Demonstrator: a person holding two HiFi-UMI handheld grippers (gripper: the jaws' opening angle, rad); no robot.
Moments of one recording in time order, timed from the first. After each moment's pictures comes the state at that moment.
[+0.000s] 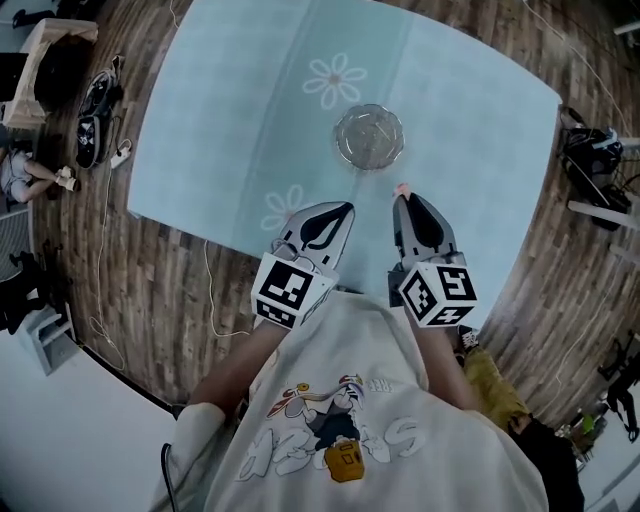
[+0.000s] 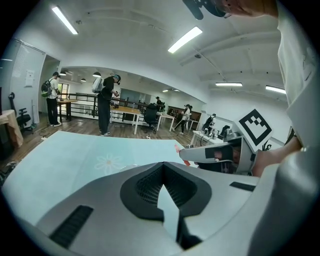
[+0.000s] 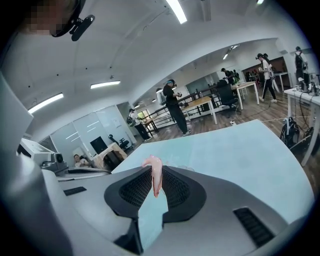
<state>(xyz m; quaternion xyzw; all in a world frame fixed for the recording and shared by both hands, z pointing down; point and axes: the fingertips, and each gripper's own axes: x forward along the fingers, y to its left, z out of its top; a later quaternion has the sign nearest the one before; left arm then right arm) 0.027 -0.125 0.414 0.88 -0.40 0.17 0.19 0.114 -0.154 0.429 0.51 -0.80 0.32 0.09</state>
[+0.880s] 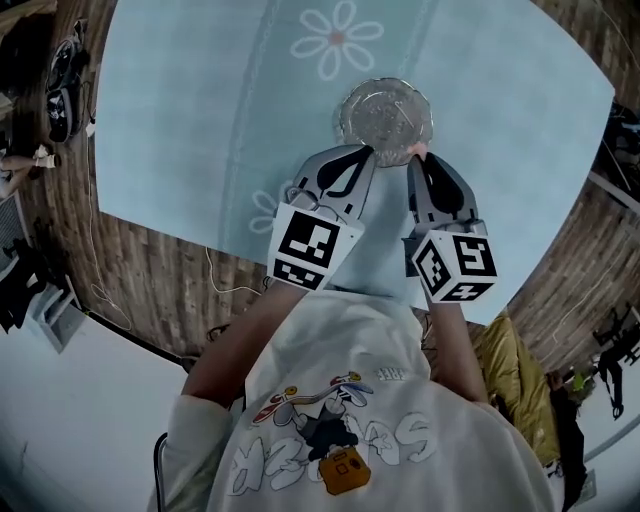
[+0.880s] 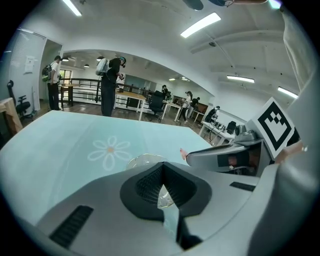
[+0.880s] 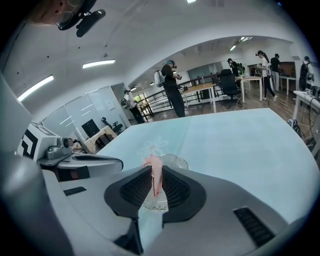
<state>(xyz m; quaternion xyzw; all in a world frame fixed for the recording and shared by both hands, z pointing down) 0.039 -0.236 0.546 0.86 -0.39 0.21 0.25 0.110 -0.239 0.559 0.50 -0.78 0.34 0.18</state>
